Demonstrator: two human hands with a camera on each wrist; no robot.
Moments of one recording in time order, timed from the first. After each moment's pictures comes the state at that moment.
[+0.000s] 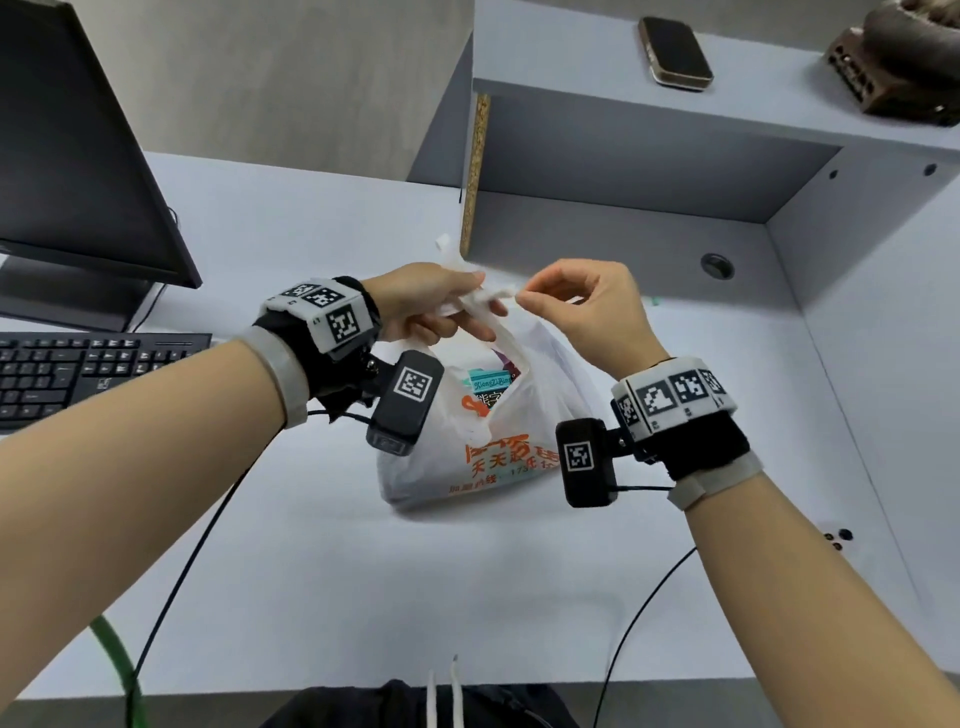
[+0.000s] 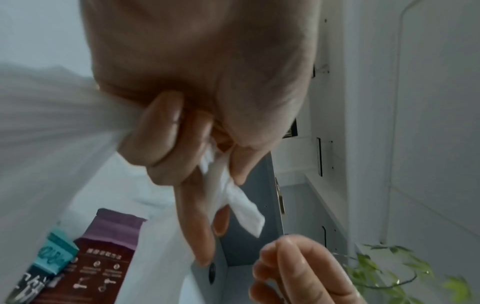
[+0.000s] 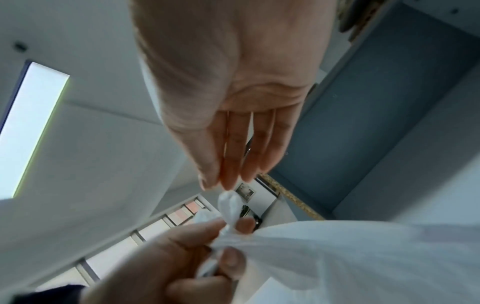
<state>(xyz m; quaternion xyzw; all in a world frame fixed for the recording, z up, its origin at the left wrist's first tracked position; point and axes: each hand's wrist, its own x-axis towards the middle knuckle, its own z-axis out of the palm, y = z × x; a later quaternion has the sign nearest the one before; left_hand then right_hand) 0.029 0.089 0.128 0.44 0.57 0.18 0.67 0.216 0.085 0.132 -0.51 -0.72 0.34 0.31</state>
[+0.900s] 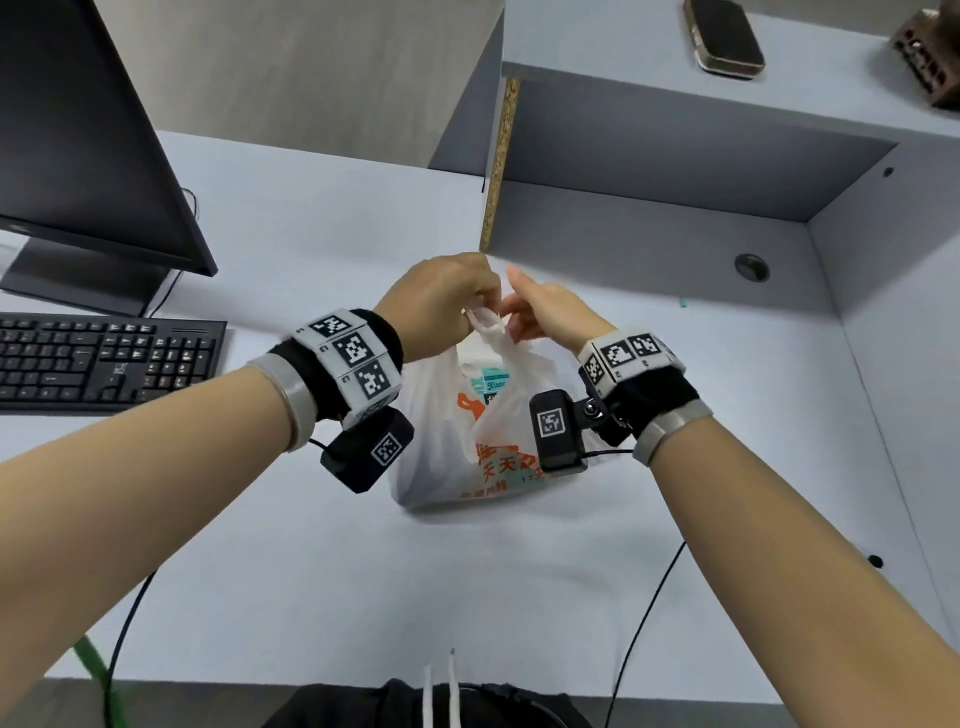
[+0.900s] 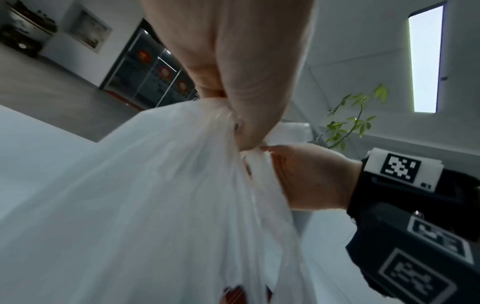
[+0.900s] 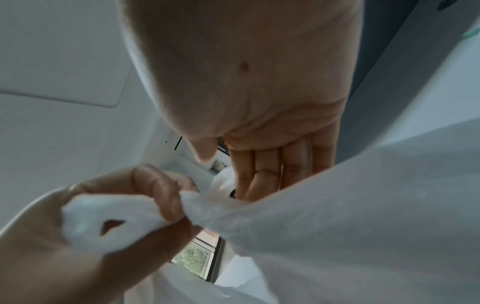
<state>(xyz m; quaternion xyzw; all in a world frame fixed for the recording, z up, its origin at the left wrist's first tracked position) 0.023 0.085 0.103 0.79 0.56 0.18 0.16 0.176 0.129 0.092 -0.55 -0.61 0.56 0.13</state>
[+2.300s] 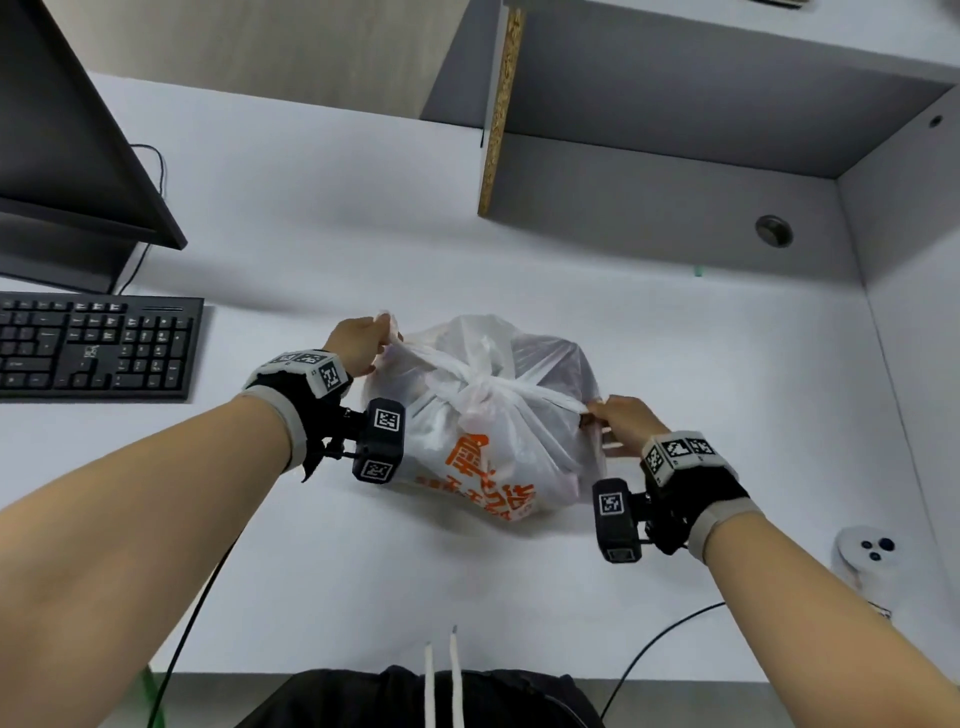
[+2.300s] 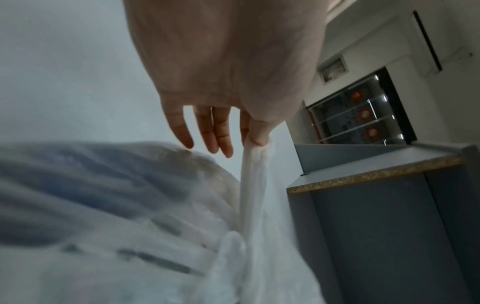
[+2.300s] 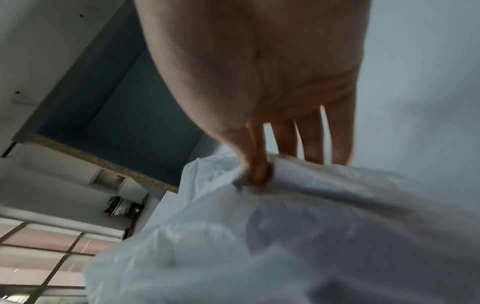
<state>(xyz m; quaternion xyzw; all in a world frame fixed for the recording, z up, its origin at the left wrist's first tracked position) -0.030 0.077 -0.021 0.26 0.74 0.29 0.55 0.289 0.087 -0.040 -0.74 -0.41 0.53 0.04</state>
